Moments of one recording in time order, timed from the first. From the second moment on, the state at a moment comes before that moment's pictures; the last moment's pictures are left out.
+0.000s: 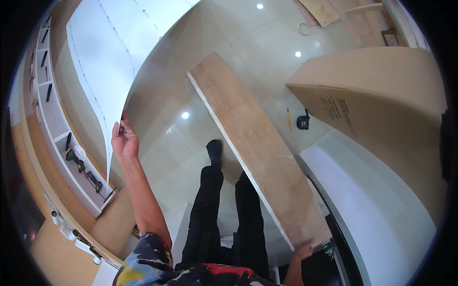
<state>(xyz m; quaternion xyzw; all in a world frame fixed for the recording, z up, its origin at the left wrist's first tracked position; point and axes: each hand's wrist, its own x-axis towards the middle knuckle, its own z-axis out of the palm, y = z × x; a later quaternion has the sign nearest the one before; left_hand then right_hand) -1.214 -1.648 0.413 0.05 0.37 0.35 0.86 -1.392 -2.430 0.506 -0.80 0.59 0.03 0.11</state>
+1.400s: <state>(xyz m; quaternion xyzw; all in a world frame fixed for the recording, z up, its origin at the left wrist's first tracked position) -1.348 -1.843 -0.058 0.14 0.65 0.11 0.74 -1.141 -2.051 -0.036 -0.62 0.30 0.28 0.67</state>
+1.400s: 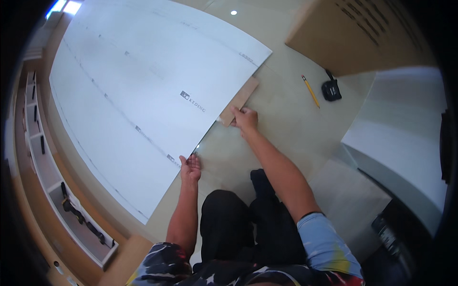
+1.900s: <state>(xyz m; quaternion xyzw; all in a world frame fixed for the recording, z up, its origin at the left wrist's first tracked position) -1.383 -1.837 -0.063 0.18 0.60 0.06 0.77 -1.292 -2.112 -0.033 -0.58 0.37 0.23 0.69</state>
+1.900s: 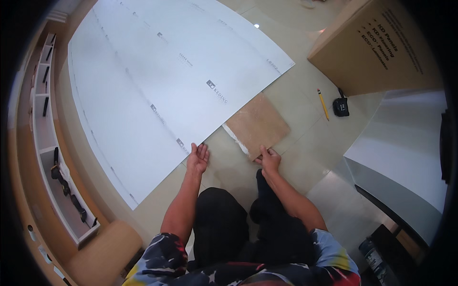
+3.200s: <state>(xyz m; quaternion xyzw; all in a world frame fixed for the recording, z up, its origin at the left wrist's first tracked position) -1.394 -1.833 -0.052 0.24 0.58 0.03 0.78 -1.255 -2.059 -0.027 -0.56 0.34 0.21 0.72</state>
